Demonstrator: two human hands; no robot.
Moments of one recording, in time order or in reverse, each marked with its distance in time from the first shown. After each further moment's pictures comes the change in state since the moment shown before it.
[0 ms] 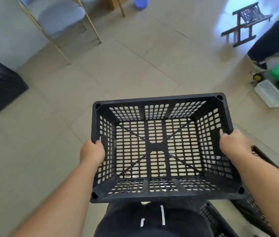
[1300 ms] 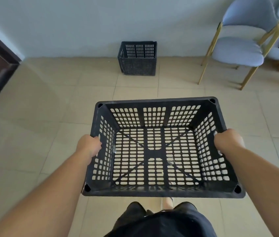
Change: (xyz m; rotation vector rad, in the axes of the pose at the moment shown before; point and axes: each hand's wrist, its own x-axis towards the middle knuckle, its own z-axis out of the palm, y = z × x) left_hand 0.215 -0.327 -0.389 -0.631 0.330 -0.560; right_hand -0.365 -0.555 0.273 -0.340 -0.322 -0.842
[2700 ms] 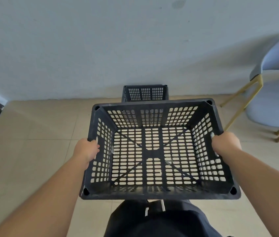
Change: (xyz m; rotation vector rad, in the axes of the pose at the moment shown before) left_hand 0.565 0.522 -0.042 -0.081 -0.026 0.048; right_hand 0.439 -0.606 0.051 0.120 0.004 0.081
